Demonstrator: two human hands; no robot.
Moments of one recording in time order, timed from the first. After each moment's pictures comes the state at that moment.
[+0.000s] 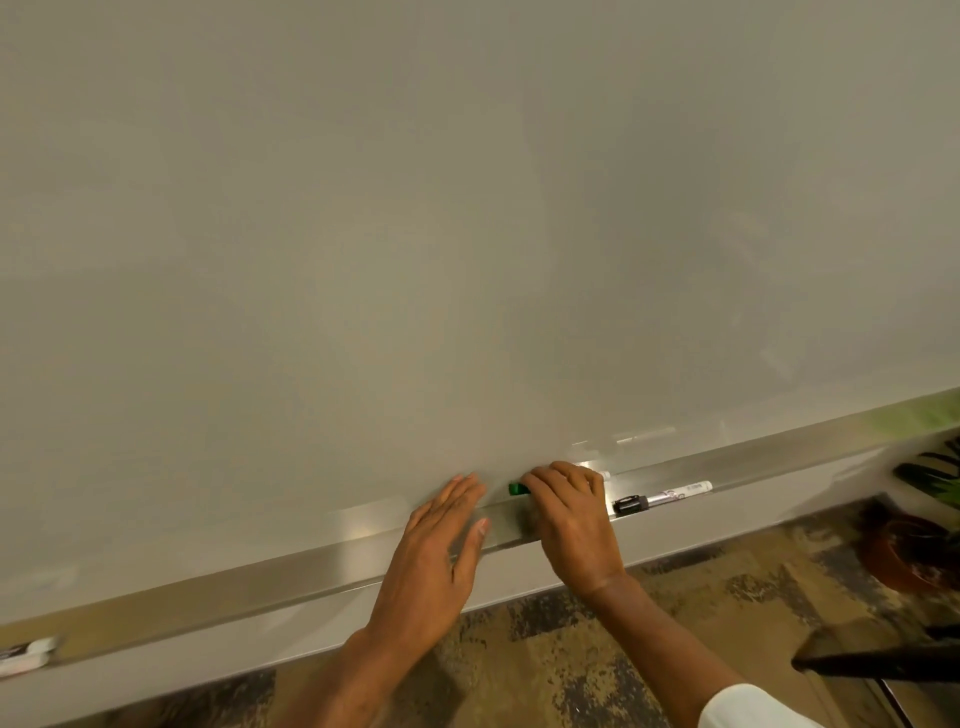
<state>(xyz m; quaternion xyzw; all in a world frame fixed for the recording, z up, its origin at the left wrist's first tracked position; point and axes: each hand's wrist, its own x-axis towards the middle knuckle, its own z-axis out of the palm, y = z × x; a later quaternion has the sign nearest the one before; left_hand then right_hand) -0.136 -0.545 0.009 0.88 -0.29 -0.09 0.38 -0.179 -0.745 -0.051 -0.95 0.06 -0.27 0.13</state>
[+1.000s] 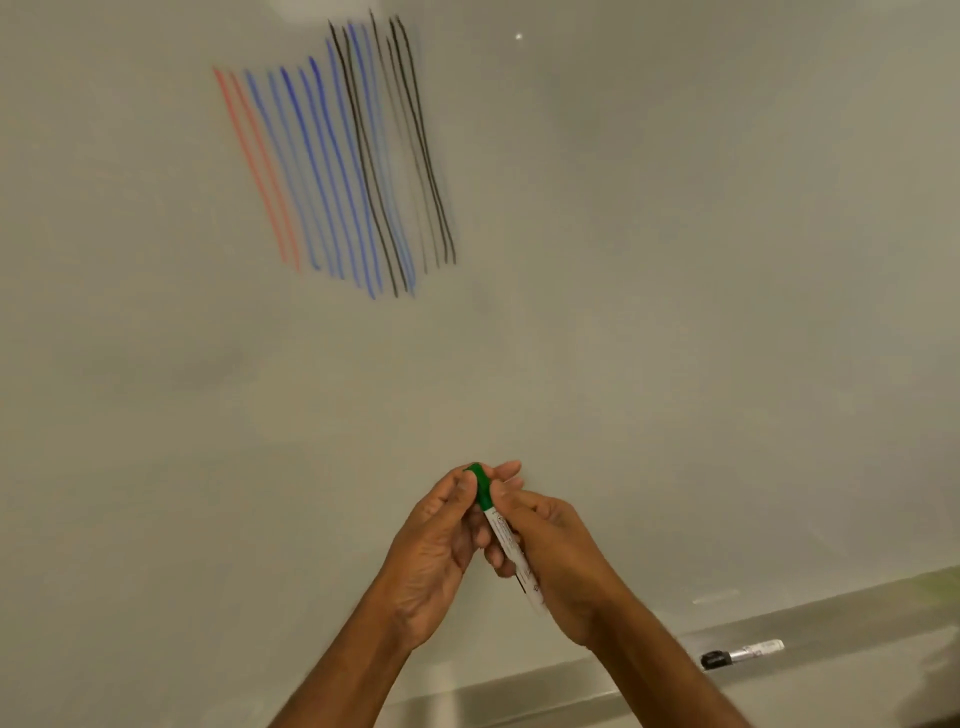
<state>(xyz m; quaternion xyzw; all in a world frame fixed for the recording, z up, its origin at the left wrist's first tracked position) -0.114 -0.407 0.313 0.55 -0.21 -0.23 0.78 -0.187 -0.530 0.322 -0.60 0.04 -0.08 0.79</state>
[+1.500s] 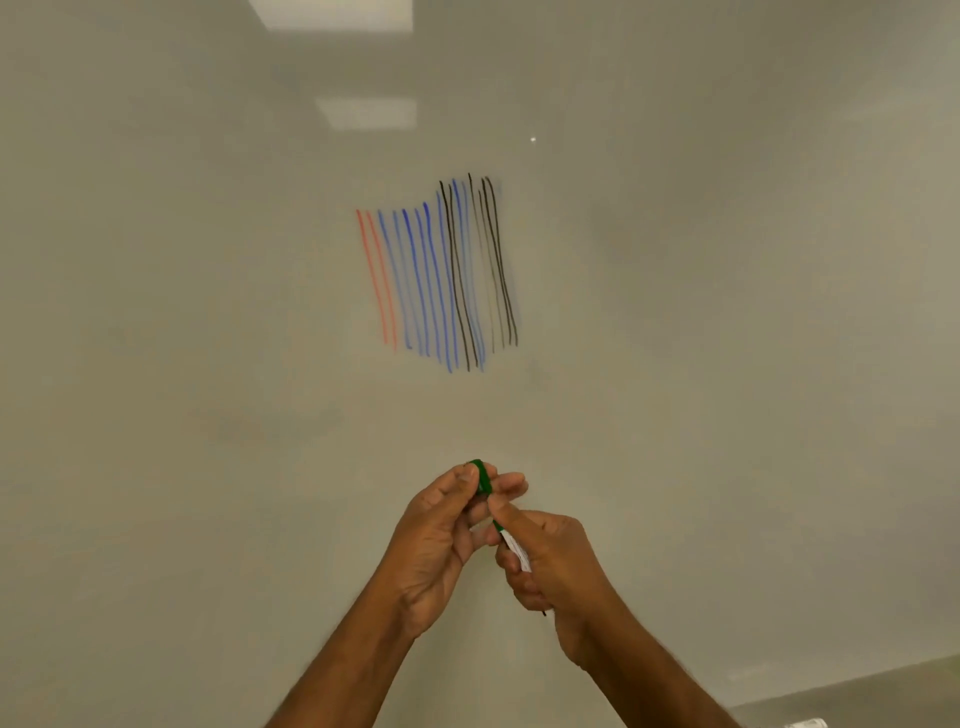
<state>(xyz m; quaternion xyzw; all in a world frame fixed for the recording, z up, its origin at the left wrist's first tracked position) -0.121 -0.350 0.395 0.49 -0.23 -0.19 0.82 -0.197 -0.464 0.386 -0.63 0.09 -0.12 0.76</state>
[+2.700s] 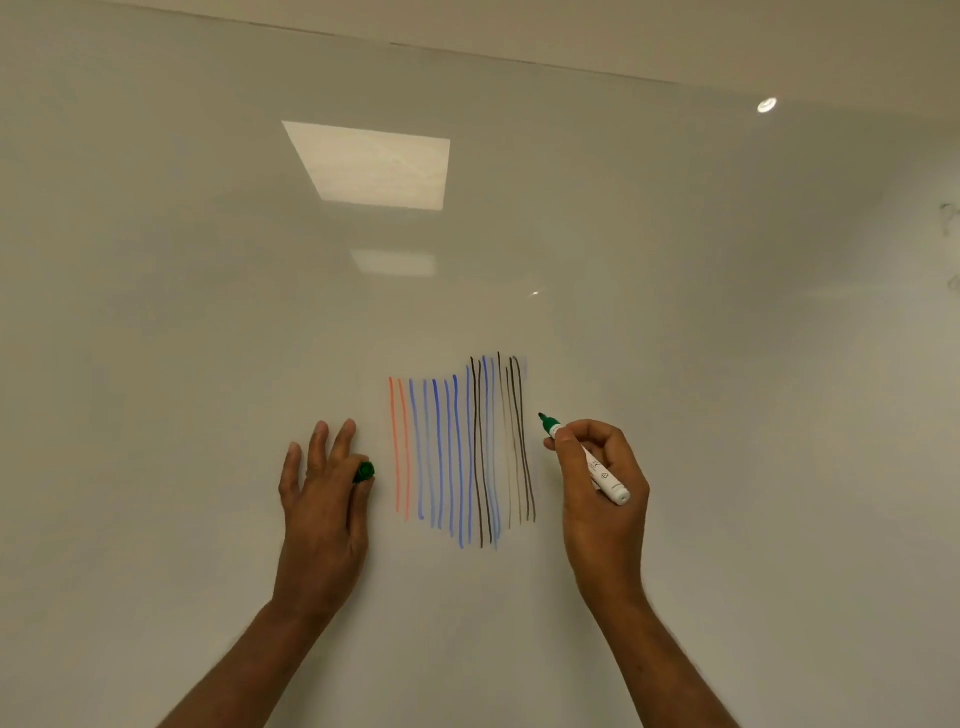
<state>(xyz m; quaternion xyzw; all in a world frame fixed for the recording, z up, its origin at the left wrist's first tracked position) 0.035 -0.298 0.501 0.67 -0.34 0.57 0.34 -0.118 -0.502 0.547 -0.56 -0.09 -0.60 0.56</state>
